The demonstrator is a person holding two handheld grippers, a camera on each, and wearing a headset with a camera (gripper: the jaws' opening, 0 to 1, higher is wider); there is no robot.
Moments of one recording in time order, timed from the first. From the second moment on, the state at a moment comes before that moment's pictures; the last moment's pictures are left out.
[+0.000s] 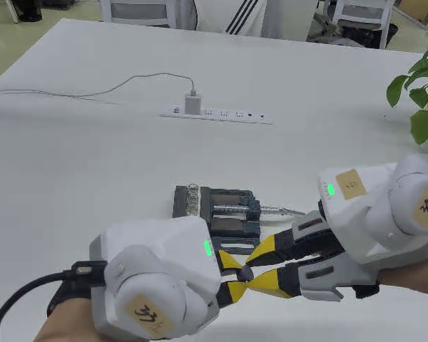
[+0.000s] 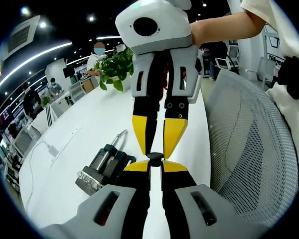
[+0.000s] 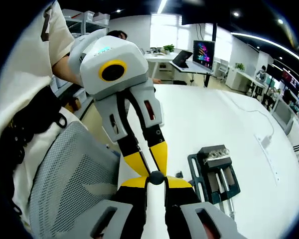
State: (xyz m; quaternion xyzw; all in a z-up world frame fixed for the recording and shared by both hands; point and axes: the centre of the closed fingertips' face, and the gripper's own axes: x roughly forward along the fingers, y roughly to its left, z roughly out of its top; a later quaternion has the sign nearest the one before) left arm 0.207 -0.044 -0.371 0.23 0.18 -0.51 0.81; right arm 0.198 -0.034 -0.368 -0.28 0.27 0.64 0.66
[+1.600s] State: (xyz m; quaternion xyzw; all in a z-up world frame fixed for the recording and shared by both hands) left arm 0.213 -0.021 -0.393 0.16 0.20 -0.45 0.85; right arm 0.201 -0.045 -0.379 -0.32 0.29 0.64 0.63
